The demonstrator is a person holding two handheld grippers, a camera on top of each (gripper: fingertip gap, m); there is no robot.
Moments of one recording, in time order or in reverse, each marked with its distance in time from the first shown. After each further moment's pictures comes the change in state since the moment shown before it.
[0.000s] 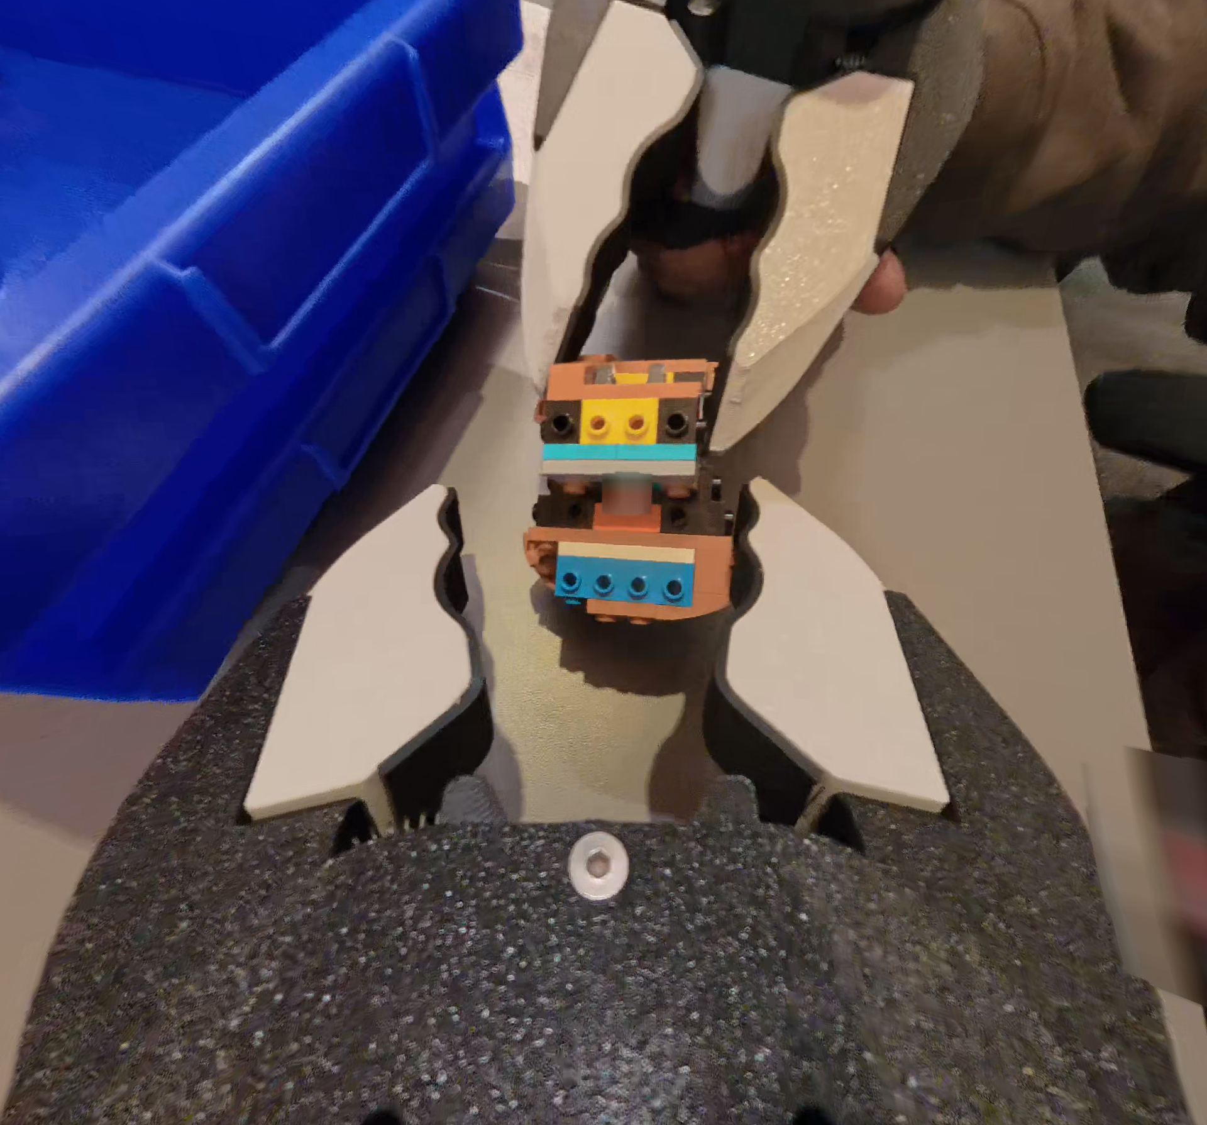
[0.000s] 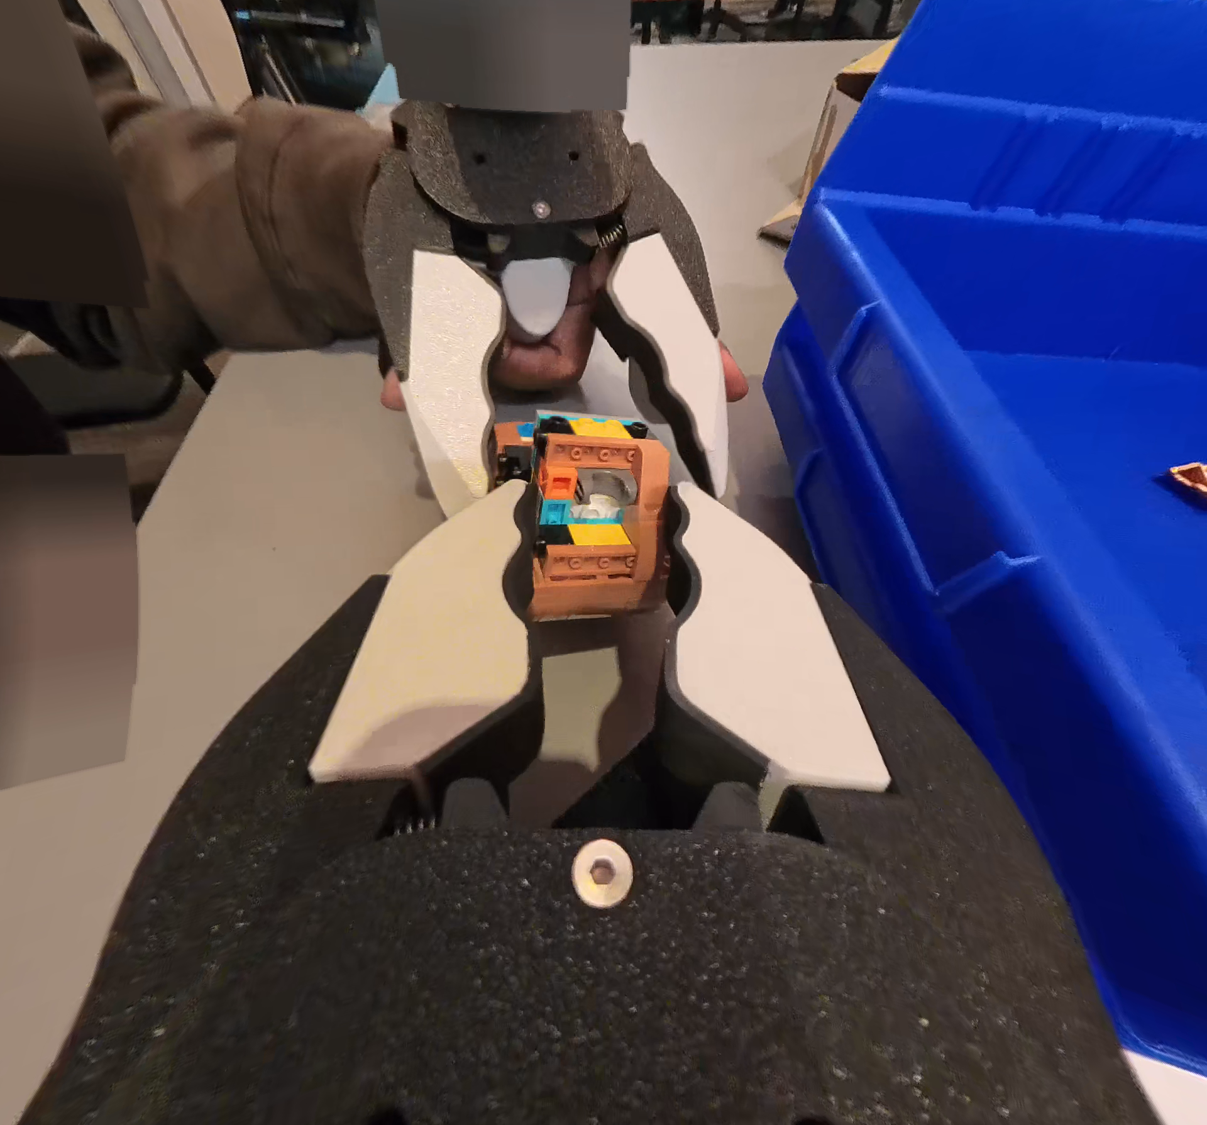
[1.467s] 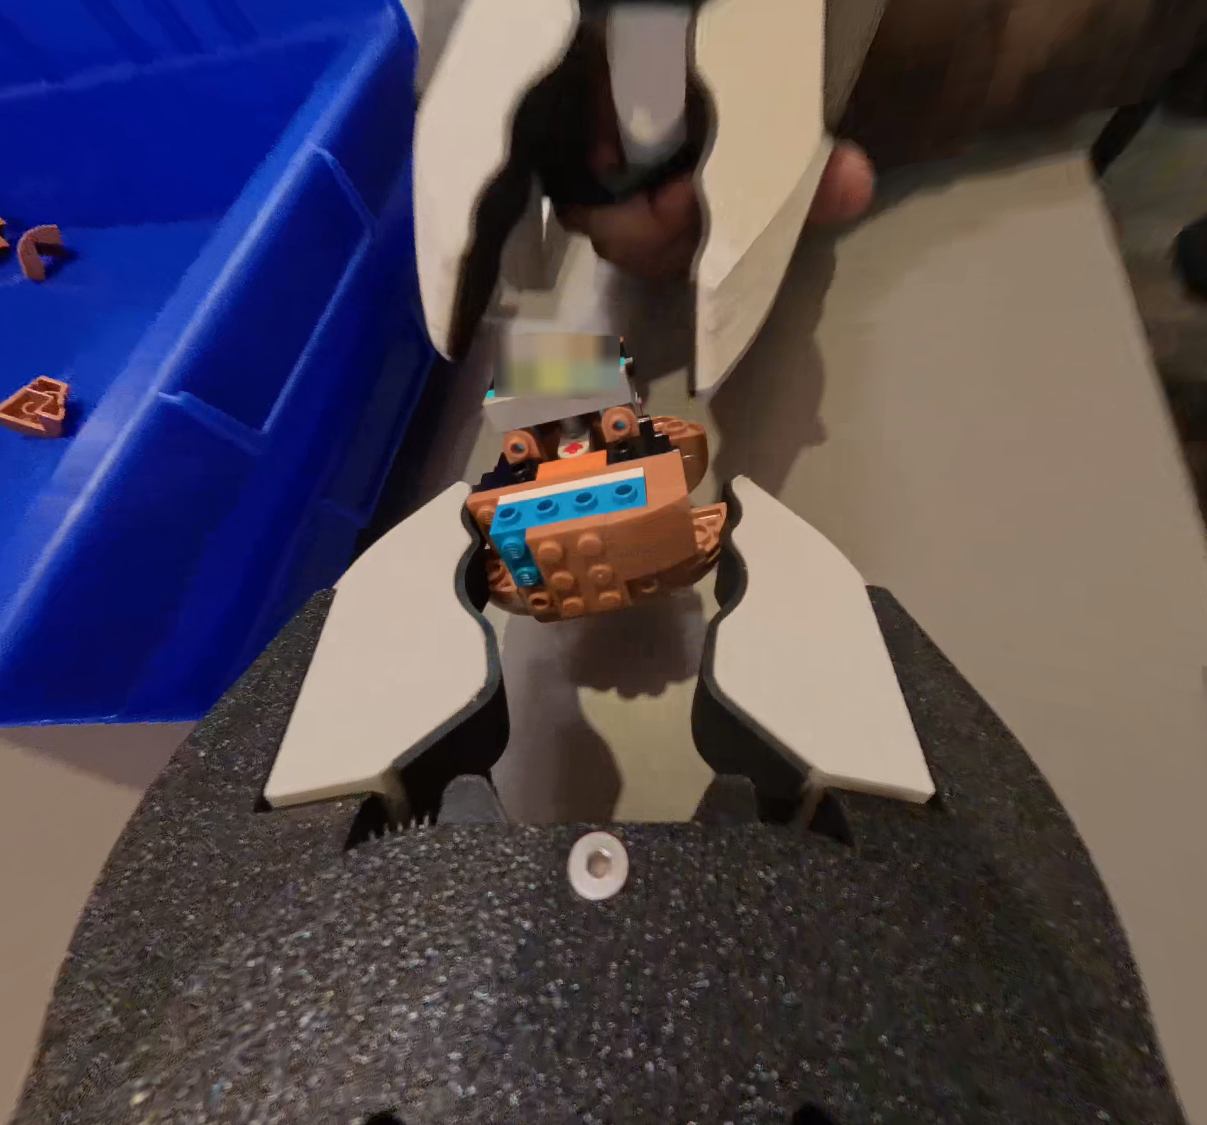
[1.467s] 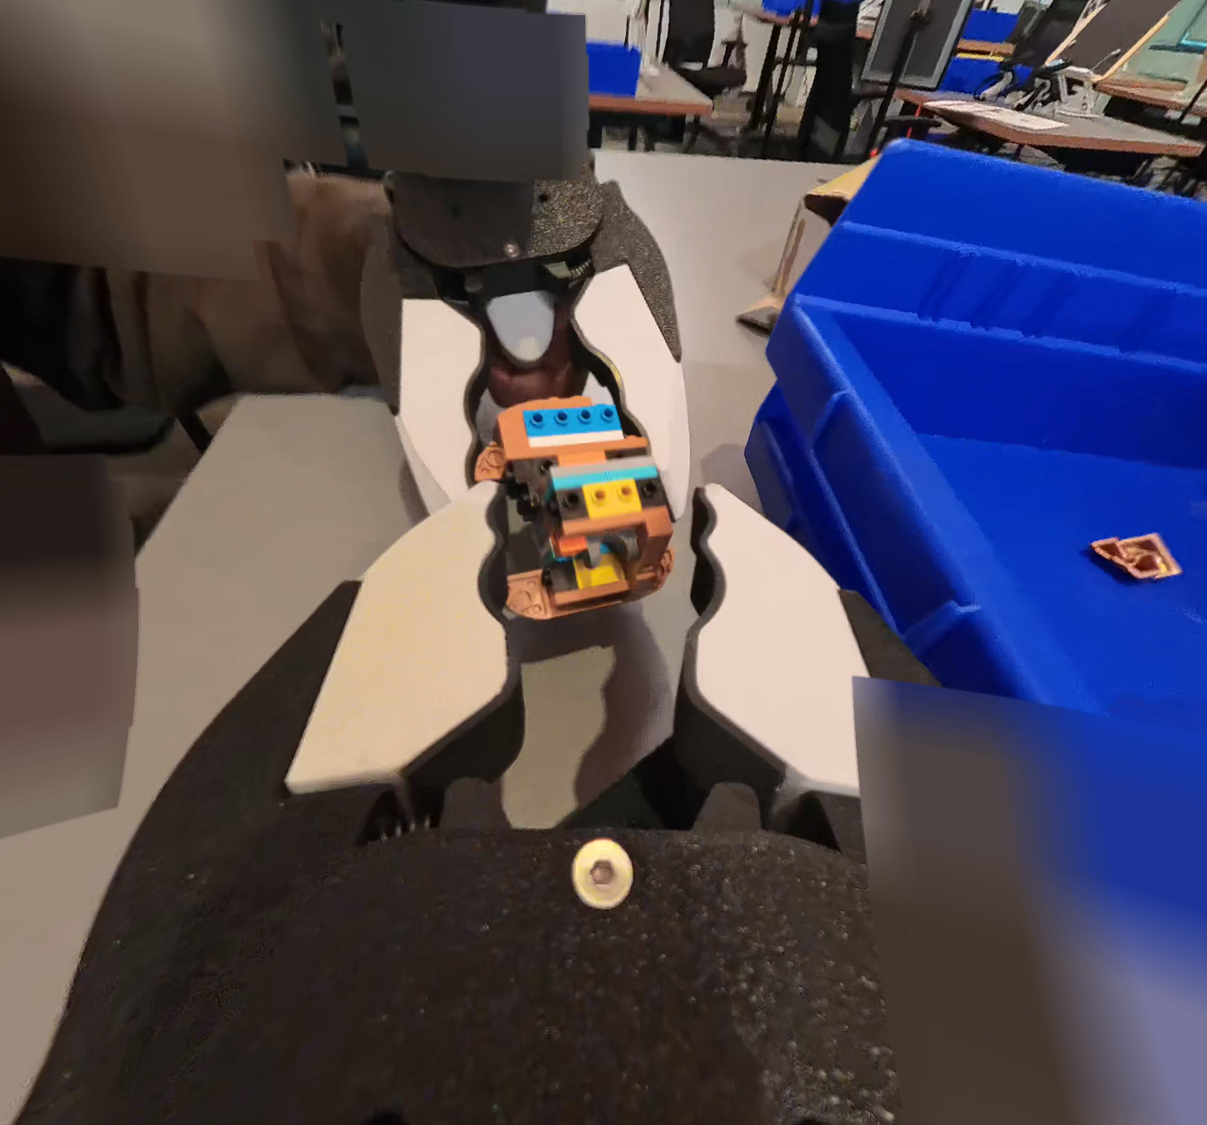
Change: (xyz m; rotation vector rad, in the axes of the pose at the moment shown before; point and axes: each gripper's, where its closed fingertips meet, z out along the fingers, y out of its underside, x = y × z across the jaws) left arm 0.009 -0.003 -0.011 -0.041 -0.044 0.260; right arm -0.003 -0.020 -0.007 0.113 0.024 -0.063
